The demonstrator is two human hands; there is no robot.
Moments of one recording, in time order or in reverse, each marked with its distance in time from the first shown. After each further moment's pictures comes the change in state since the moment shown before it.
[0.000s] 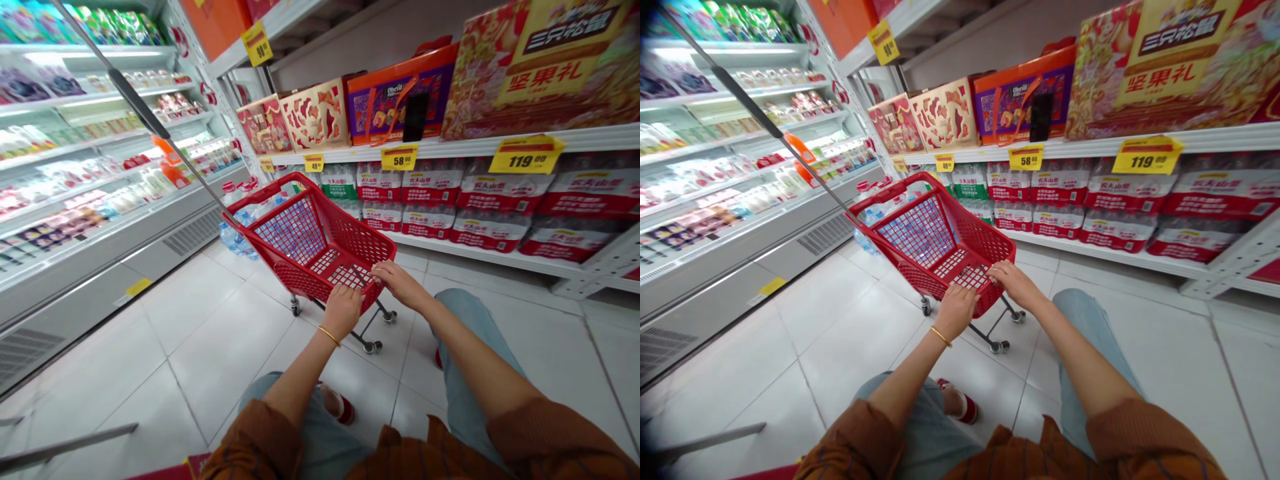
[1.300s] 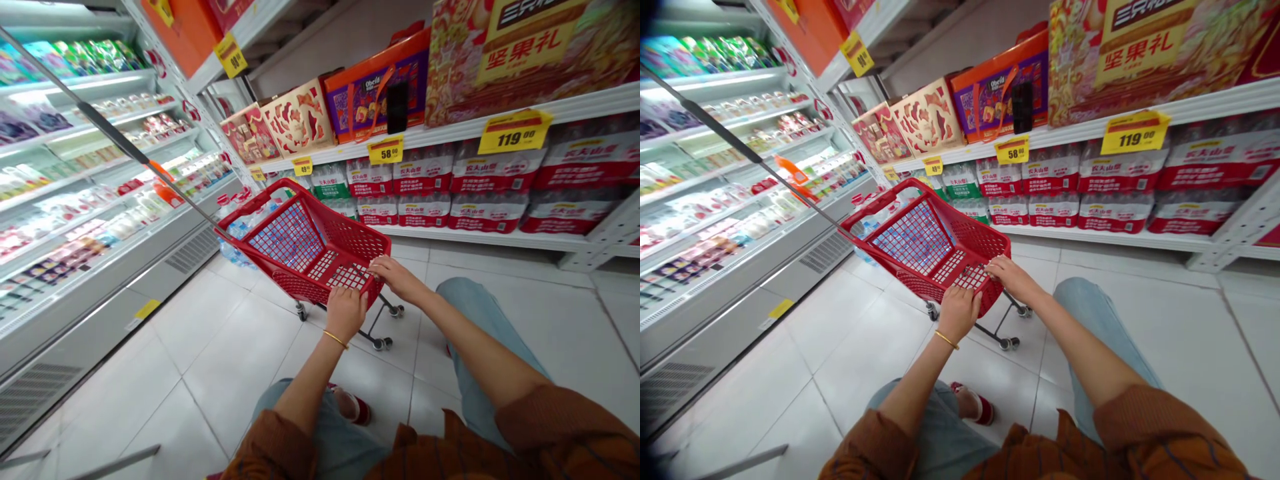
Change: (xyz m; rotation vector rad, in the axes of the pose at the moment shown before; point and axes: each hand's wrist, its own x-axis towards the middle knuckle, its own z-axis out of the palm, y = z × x) left_hand 0.008 0.009 -0.012 0.088 -0.035 -0.085; right_hand 0.001 0.011 0.012 0.042 0.101 -0.008
